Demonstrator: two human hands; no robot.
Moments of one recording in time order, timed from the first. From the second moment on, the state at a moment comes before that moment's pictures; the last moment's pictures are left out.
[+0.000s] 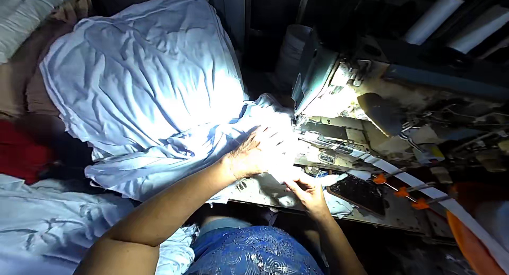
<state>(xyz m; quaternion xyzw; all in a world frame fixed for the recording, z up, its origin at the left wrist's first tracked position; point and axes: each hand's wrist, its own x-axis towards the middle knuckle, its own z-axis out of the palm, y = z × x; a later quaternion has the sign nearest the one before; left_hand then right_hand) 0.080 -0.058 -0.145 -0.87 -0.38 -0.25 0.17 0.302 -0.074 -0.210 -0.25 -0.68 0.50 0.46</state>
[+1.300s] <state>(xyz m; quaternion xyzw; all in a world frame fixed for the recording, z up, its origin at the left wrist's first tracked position) 0.038 -0.141 -0.119 -0.80 -0.40 -0.44 -0.05 0.295 -0.074 -0.151 -0.21 -0.74 0.56 0.31</state>
